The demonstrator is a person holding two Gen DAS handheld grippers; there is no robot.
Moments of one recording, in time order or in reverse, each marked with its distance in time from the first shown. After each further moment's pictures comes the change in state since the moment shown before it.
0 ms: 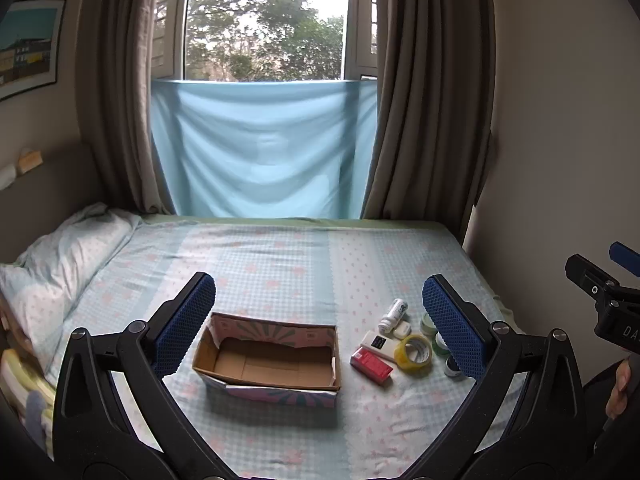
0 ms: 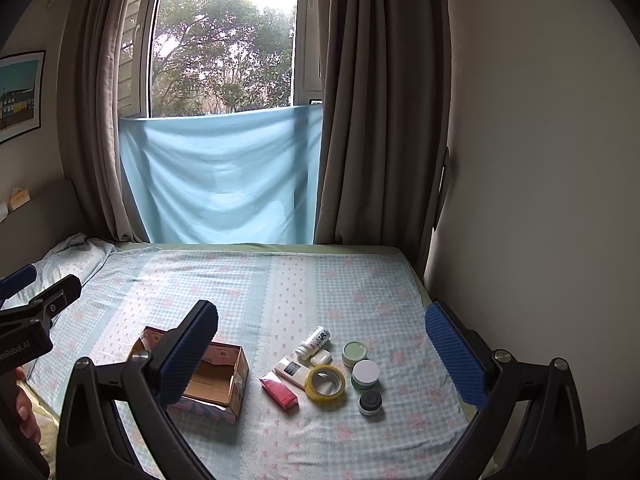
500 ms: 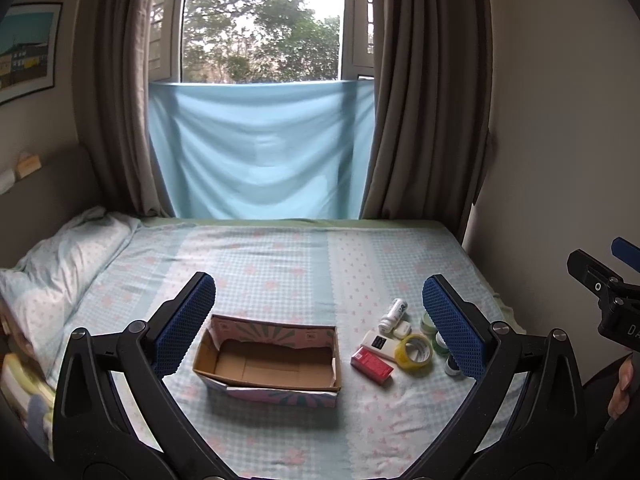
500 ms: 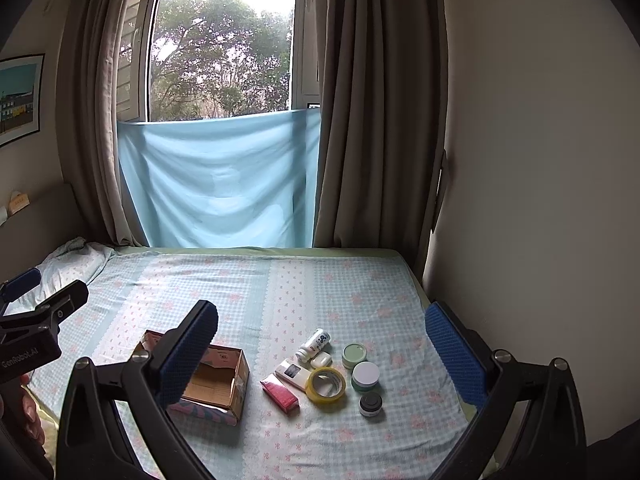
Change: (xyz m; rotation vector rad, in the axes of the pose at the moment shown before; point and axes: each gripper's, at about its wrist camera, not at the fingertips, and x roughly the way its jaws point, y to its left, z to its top) left arm 0.001 0.000 0.002 0.017 0.001 -0.004; right arm -0.003 -0.001 -0.001 0.005 -0.015 -0.001
